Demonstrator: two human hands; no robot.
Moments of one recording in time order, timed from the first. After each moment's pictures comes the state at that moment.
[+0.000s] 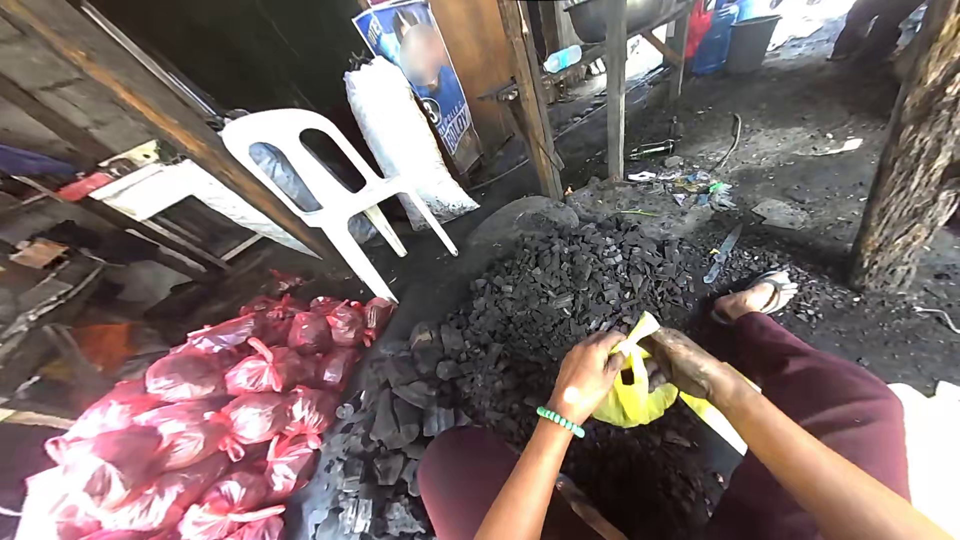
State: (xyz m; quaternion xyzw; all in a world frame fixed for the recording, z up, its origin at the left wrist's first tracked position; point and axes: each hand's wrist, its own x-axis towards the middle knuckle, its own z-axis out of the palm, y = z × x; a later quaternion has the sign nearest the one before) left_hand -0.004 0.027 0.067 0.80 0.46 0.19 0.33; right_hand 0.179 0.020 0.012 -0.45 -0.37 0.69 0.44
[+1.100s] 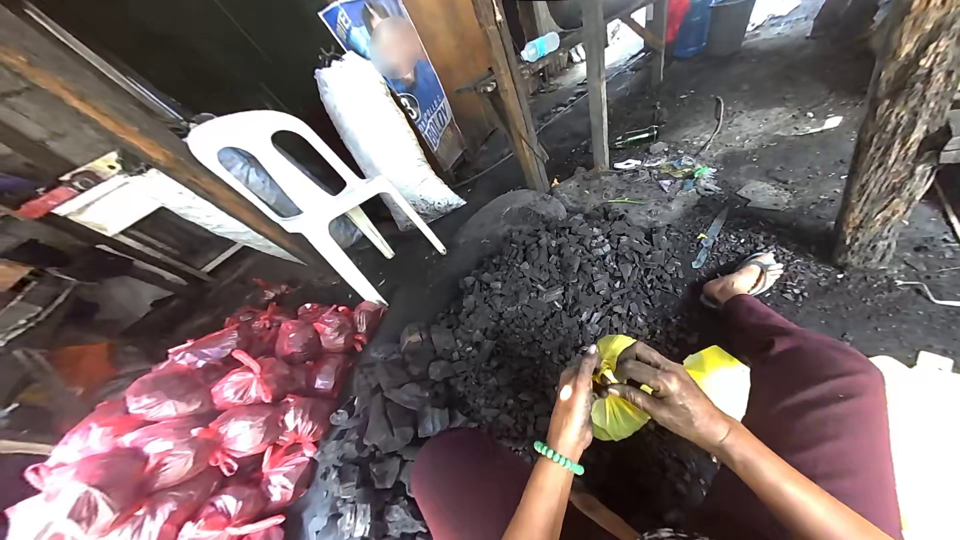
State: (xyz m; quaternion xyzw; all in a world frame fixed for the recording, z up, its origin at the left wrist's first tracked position) left_hand 0.003 -0.015 0.043 0.40 0.52 0.41 0.63; right_hand 0.157 -0.033 -0.010 -0.41 -0.74 0.21 0.49
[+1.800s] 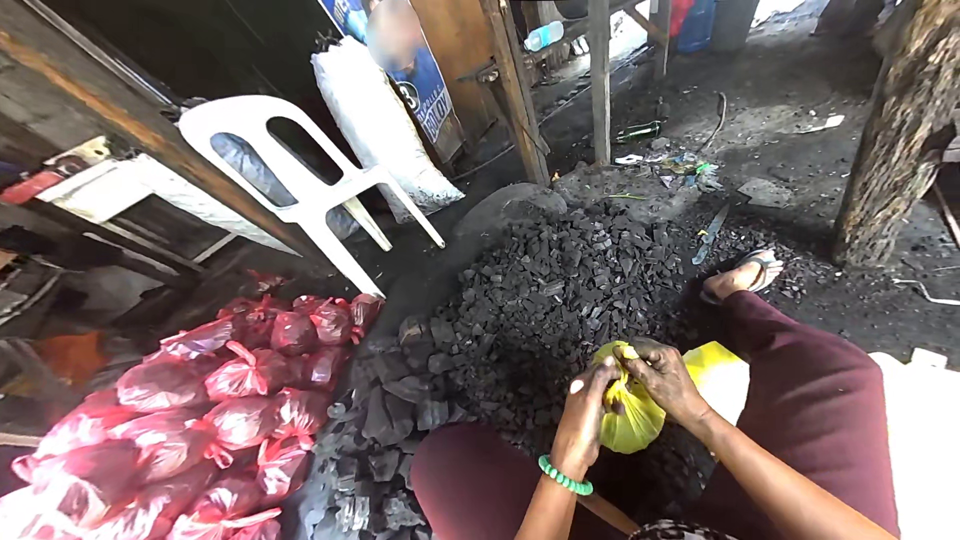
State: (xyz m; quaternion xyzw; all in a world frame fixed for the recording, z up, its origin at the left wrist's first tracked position) left_hand -0.004 -0.036 0.049 0.47 0.52 0.35 0.62; right_hand 0.140 -0.025 -0.018 -0.52 -0.61 0.28 0.52
